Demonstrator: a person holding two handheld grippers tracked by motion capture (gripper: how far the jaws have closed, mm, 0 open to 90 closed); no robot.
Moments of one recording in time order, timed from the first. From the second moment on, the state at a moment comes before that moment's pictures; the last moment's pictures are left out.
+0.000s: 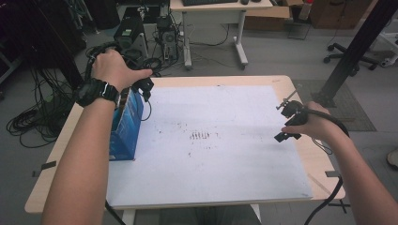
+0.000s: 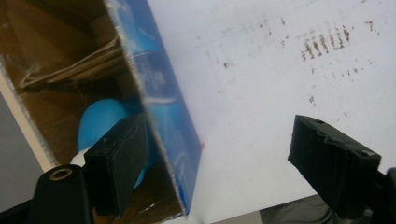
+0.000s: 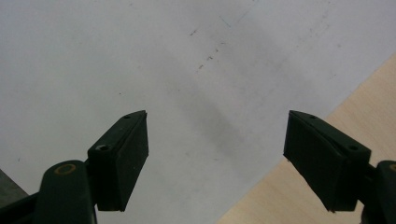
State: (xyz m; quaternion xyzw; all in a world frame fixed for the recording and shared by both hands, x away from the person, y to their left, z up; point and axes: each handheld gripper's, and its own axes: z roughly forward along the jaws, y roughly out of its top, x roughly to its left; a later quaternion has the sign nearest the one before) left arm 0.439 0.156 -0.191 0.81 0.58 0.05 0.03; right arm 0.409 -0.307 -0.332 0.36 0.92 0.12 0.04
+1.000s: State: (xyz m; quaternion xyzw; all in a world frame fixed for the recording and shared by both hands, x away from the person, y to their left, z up) left arm 0.442 0.104 -0.230 0.86 0.50 0.01 0.03; right arm 0.406 -0.309 -0.334 0.36 0.92 0.12 0.04
